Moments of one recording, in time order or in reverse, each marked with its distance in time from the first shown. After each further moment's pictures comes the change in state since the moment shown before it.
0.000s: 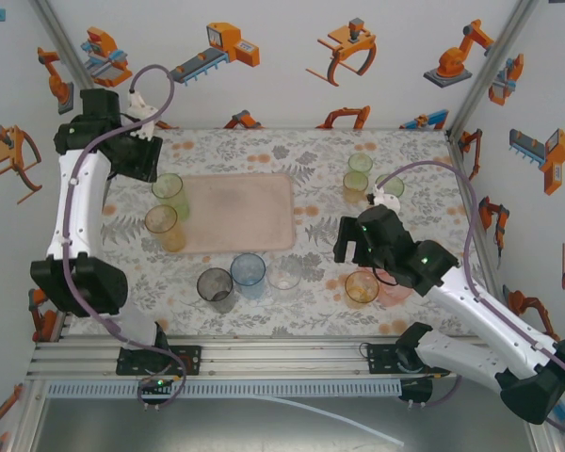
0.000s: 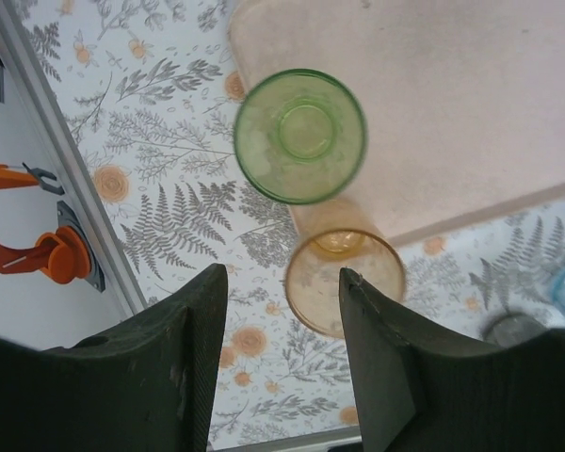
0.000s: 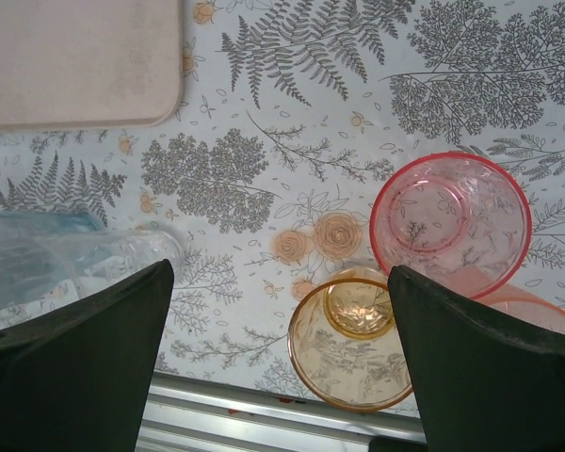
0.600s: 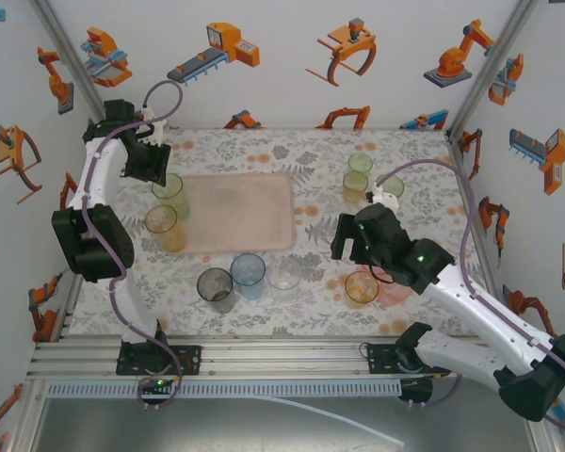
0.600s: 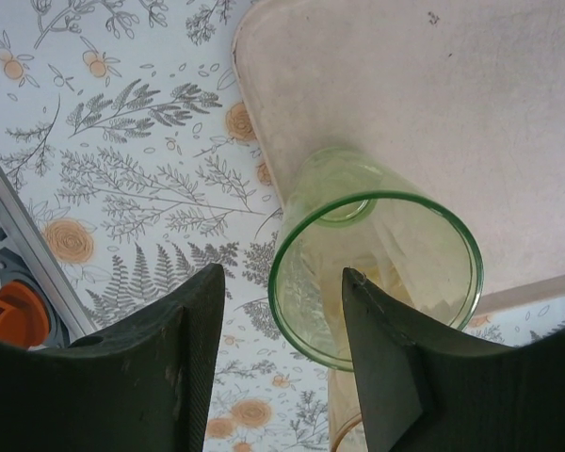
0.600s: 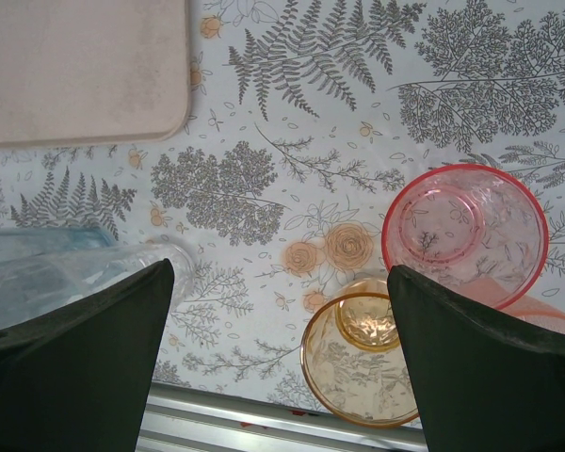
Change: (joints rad) left arm 0.064 0.316 -0.017 0.172 0.016 -0.003; right arm 0.000 0.018 -0.010 0.047 0.008 0.031
